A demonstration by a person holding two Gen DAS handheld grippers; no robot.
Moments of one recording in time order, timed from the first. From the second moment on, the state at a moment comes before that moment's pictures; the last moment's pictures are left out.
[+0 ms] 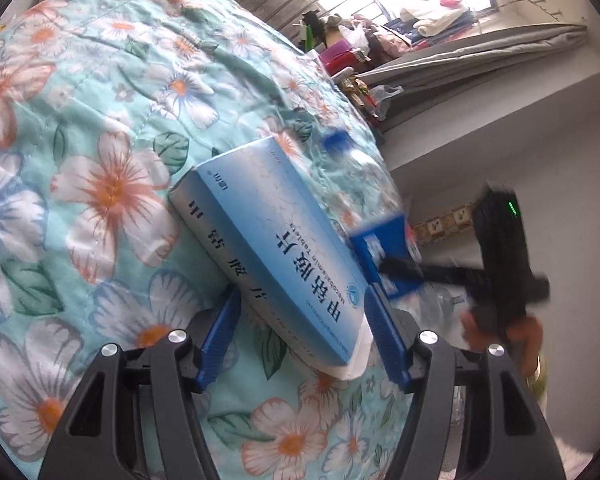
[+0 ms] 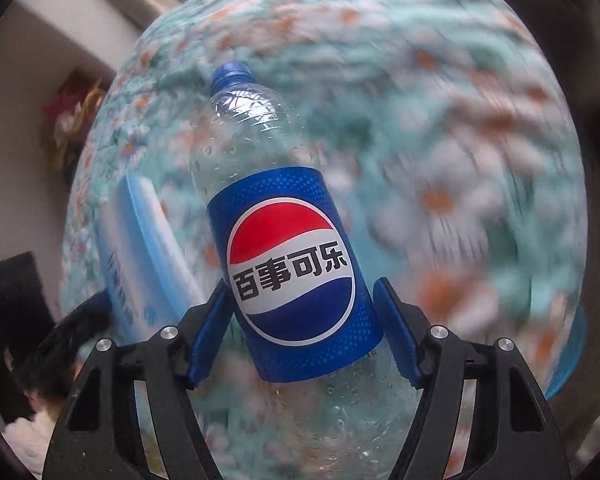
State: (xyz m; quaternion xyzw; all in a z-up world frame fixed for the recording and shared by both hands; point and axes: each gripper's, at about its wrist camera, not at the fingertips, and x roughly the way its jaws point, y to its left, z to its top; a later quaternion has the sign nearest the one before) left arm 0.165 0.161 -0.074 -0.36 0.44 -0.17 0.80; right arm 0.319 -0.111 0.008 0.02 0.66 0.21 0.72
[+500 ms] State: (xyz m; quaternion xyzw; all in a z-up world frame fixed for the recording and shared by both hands) left arm 0.157 0.115 -0.044 -0.23 0.41 -0.15 0.87; right arm 0.189 -0.201 0.004 0.26 0.61 0.18 0.73
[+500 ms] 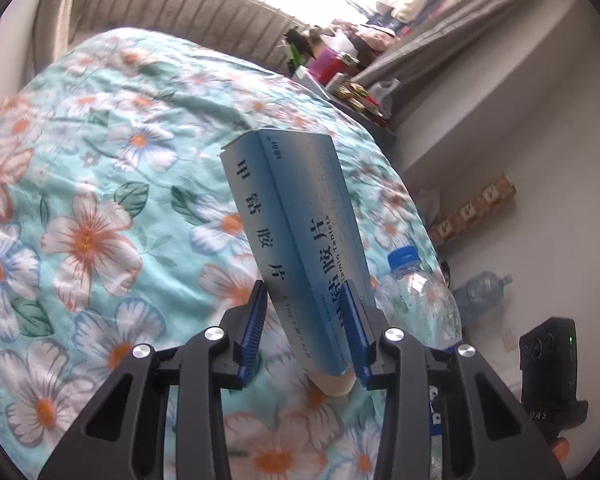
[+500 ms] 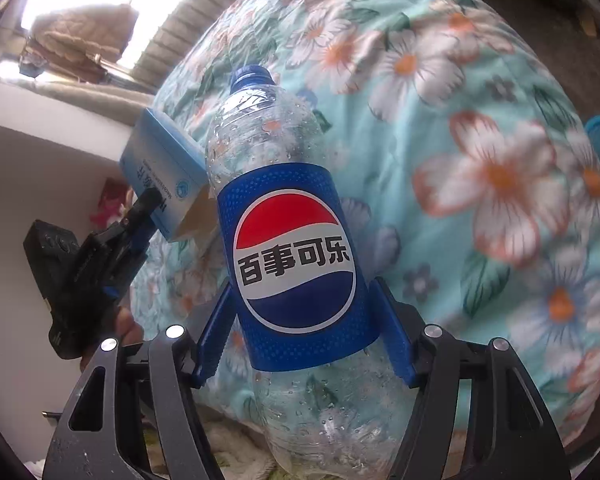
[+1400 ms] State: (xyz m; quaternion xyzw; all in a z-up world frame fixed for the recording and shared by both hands) left arm 0.090 0.036 -0.022 0.00 0.45 -0.22 0.86; right arm 0.148 -0.208 0.003 0.30 0.57 0.16 0.75
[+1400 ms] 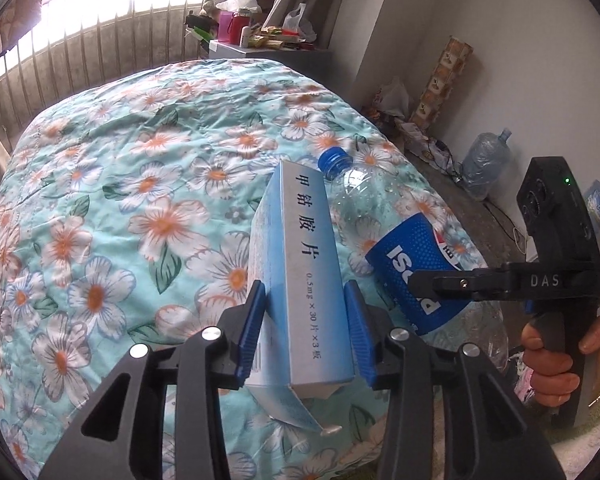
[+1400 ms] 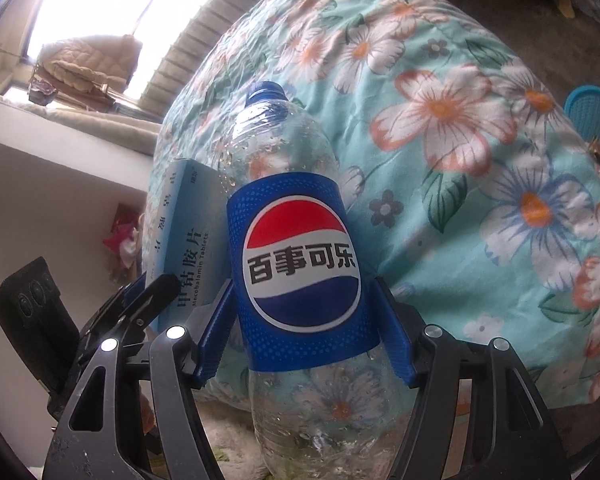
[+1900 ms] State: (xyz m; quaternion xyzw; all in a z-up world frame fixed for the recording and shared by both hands) left arm 0.107 0.038 -0.037 -0.01 0.47 -0.20 0.86; right arm 0.168 -0.185 -0.001 0.25 0.57 0.15 0.77
